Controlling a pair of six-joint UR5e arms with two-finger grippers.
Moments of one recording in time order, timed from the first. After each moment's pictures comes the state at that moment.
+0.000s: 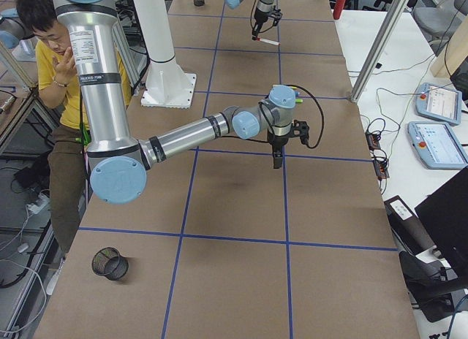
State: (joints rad) left arm -0.79 -2.12 -1.94 -1.01 -2.15 -0.46; right arm 1.13 -1.43 1.80 -1.48 2.21 0.58
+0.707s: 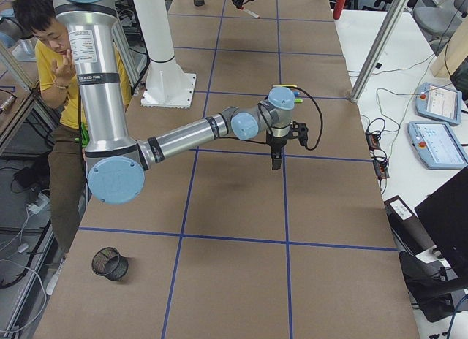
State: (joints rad) left arm -0.86 -1.61 -2.33 -0.89 -1.98 -0.07; right arm 1.13 -1.44 1.80 -1.48 2.21 0.58
